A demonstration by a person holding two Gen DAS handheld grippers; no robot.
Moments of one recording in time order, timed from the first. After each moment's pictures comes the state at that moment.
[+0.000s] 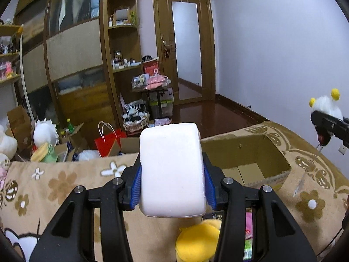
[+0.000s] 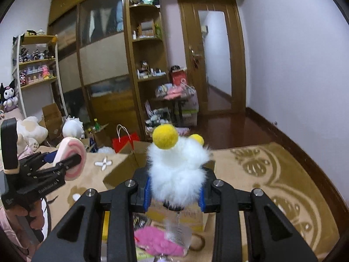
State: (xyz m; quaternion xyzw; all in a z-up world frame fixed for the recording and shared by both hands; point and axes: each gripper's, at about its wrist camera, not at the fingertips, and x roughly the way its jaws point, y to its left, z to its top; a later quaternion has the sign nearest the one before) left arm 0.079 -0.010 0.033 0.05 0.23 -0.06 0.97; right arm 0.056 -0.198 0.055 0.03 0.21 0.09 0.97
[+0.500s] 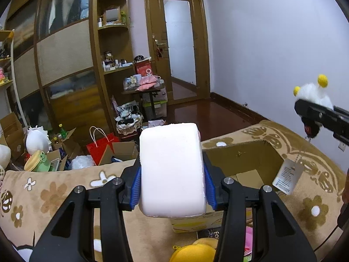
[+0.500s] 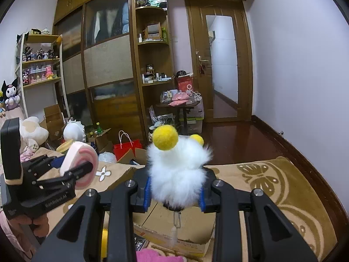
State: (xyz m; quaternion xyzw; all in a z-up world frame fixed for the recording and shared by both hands) left arm 0.125 -0.030 0.025 0.07 0.24 -0.08 0.97; right arm 0.105 -0.186 0.063 0.02 0.19 0.11 0.97
